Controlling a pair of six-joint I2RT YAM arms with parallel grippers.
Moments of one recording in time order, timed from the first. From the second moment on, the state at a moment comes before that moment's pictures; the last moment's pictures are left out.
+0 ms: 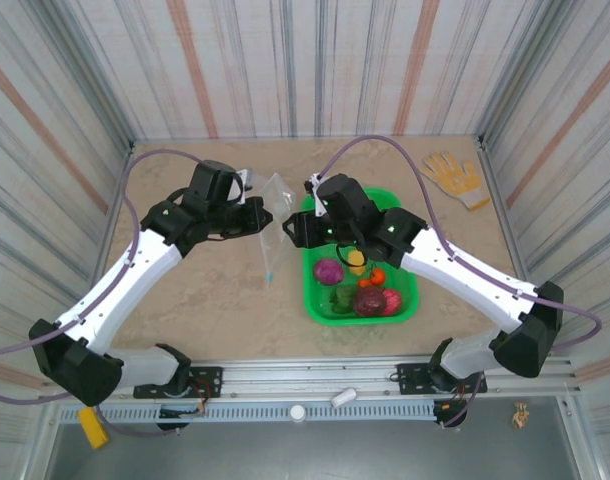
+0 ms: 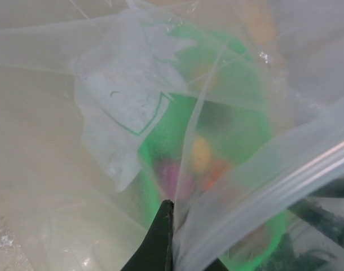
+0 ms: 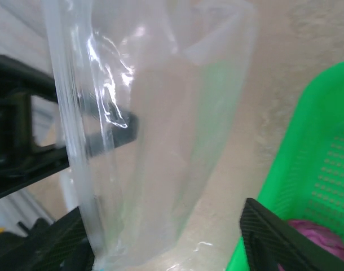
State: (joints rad) left arm -0.54 1.27 1.29 -0.77 0.26 -0.62; right arm 0.91 1.40 1.38 -0.63 0.04 0.55
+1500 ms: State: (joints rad) left arm -0.67 1.16 1.17 -0.62 0.24 -0.52; right arm 0.83 1.42 1.30 -0.49 -0.03 0.71
